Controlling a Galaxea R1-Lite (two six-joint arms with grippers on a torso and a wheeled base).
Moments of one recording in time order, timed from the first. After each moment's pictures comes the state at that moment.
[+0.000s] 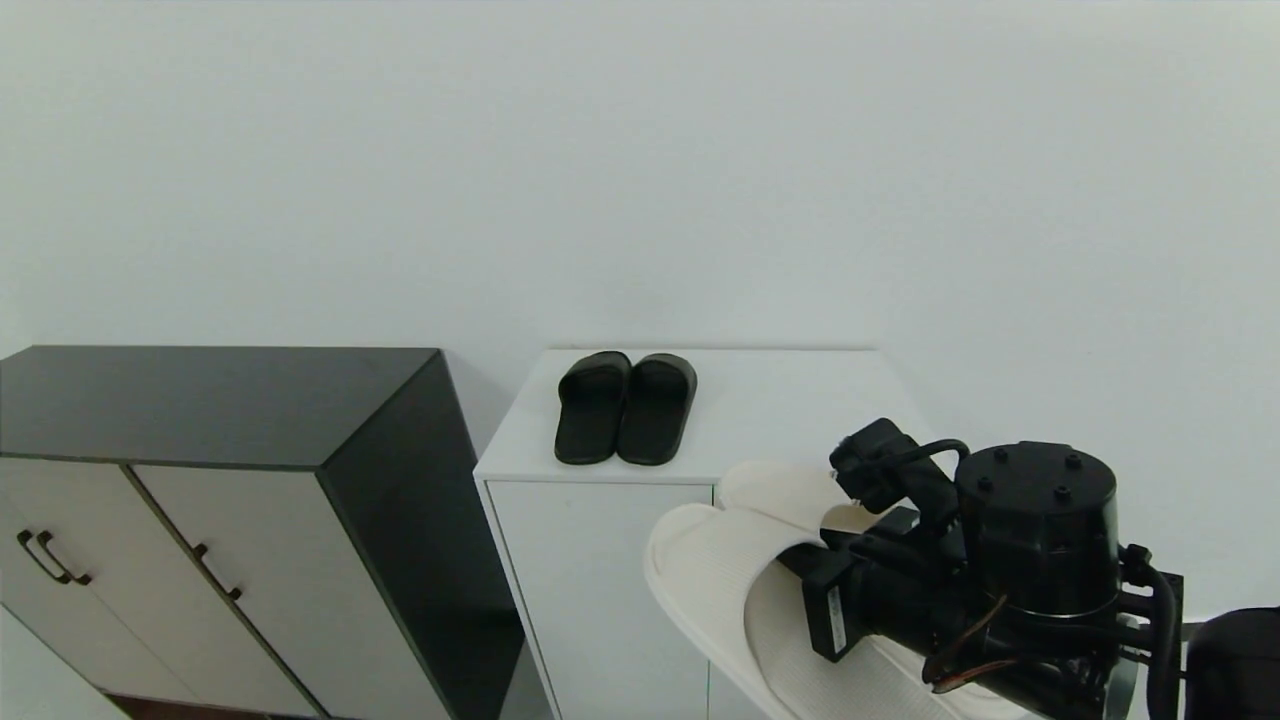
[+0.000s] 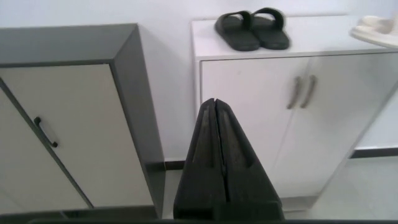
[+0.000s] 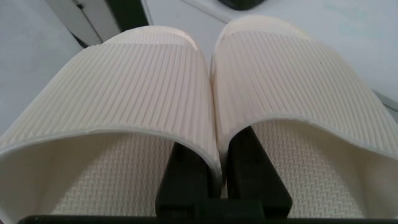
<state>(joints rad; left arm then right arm) 0.00 0.00 0.00 0.00 -0.05 0.02 0.85 1.70 -0.61 -0.77 -0.16 0.11</state>
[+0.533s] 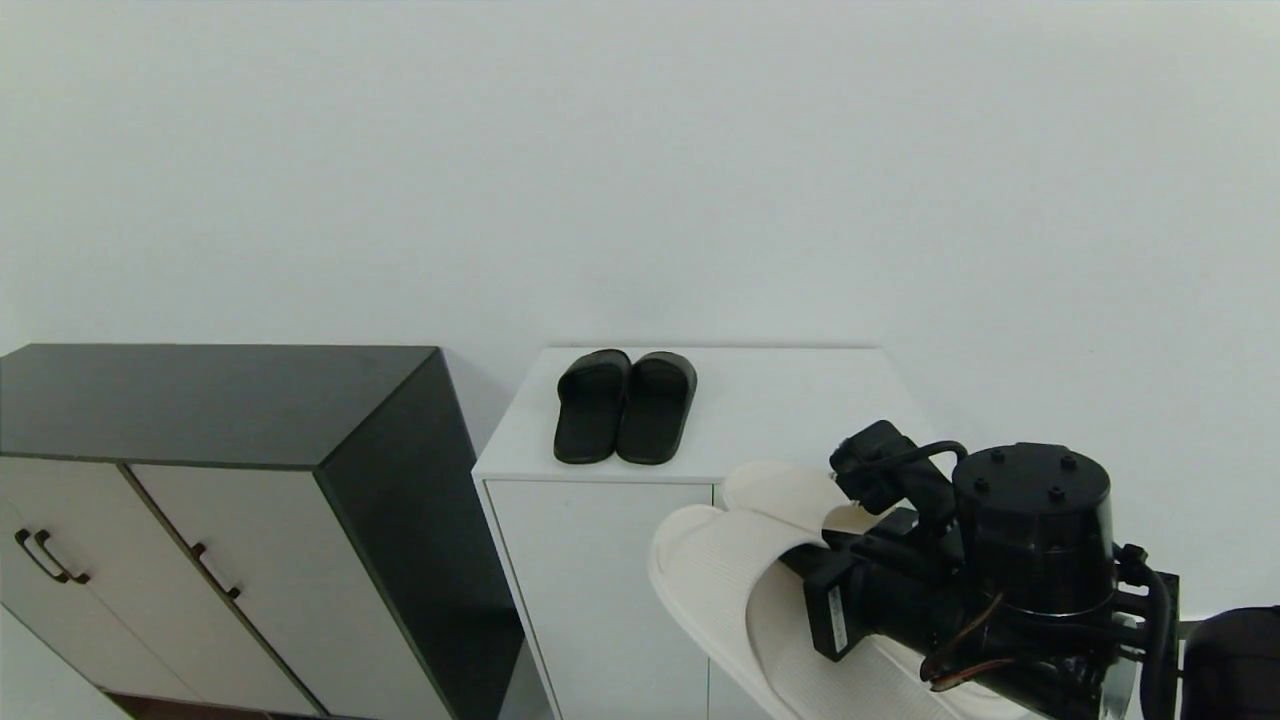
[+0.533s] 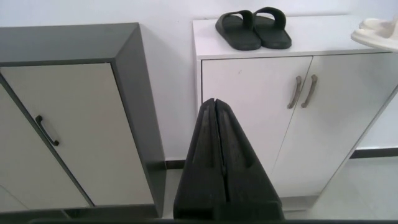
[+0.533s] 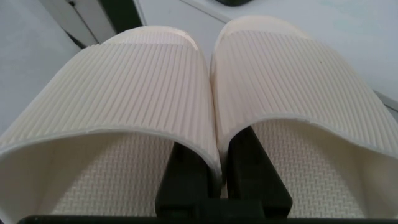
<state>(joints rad) 0.00 0.00 0.00 0.00 -0.04 0.02 0.84 1.70 -0.61 -0.77 -0.16 0.10</state>
